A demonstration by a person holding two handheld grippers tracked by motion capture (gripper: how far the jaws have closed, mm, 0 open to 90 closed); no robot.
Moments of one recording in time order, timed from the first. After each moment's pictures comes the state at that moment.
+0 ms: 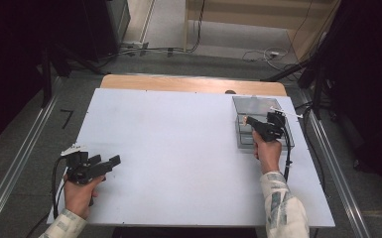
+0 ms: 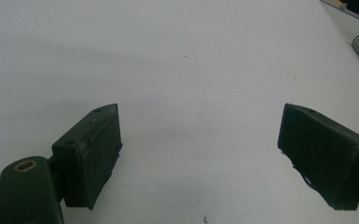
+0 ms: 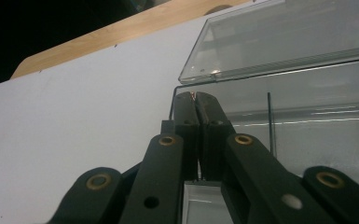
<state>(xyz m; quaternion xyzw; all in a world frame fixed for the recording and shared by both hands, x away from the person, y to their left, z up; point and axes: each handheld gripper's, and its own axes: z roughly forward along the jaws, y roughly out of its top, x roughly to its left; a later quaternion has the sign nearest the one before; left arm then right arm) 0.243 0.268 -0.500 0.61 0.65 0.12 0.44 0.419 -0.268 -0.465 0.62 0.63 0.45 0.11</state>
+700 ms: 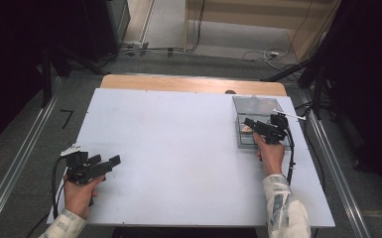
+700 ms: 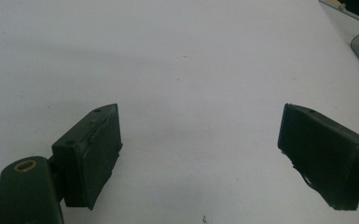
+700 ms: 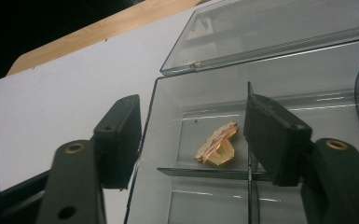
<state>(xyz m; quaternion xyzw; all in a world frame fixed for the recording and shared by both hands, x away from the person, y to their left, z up) 0.243 0.268 -0.500 0.61 0.65 0.12 0.44 0.418 -0.280 -0.471 0.63 0.63 0.44 0.09</state>
